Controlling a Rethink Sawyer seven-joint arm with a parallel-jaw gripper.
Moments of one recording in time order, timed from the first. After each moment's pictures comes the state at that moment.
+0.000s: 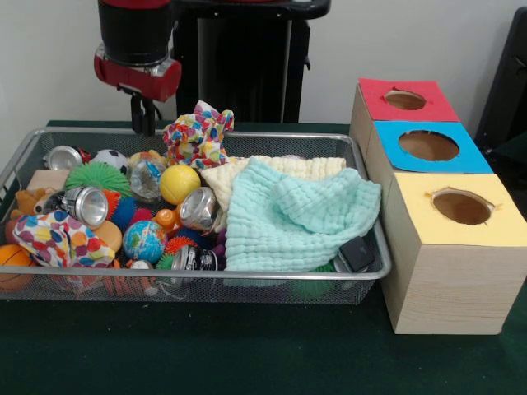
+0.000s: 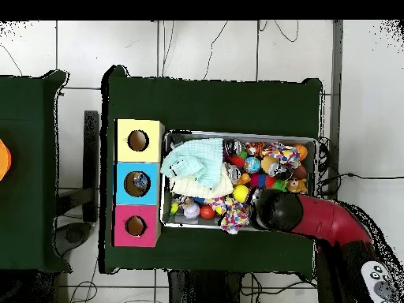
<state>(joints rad) -0.61 -0.74 0.10 1.78 -0.35 0.59 1.93</state>
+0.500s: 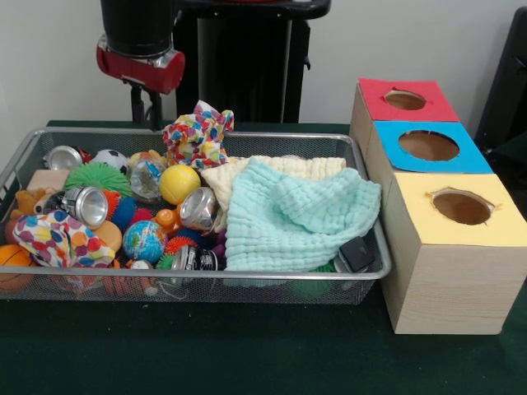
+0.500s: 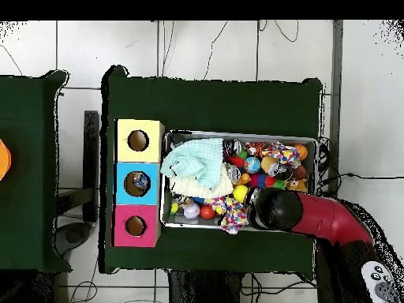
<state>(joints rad) -0.61 -0.74 0.12 1.78 -0.34 0.62 1.93</state>
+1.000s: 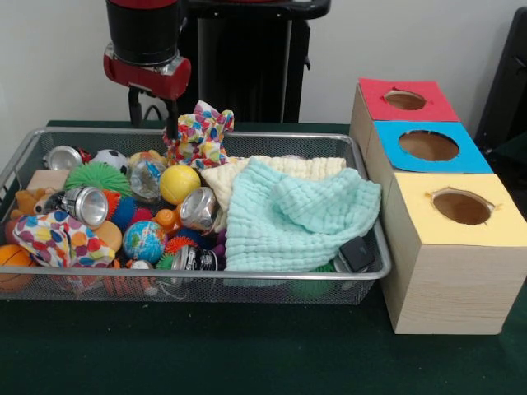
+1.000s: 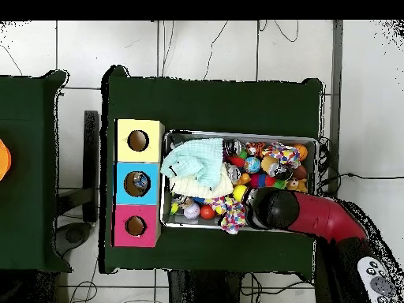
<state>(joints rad) -0.61 -0.72 0.12 1.78 -0.34 0.62 1.93</state>
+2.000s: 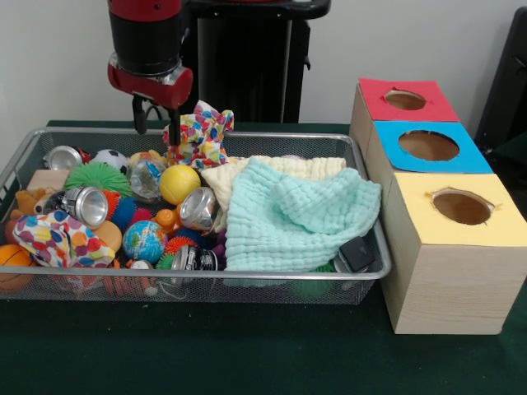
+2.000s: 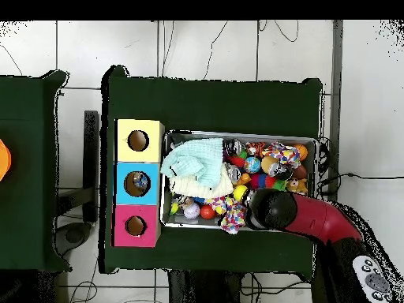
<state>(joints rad) -0.59 -0.68 0.08 1.78 -0.29 0.59 1.93</state>
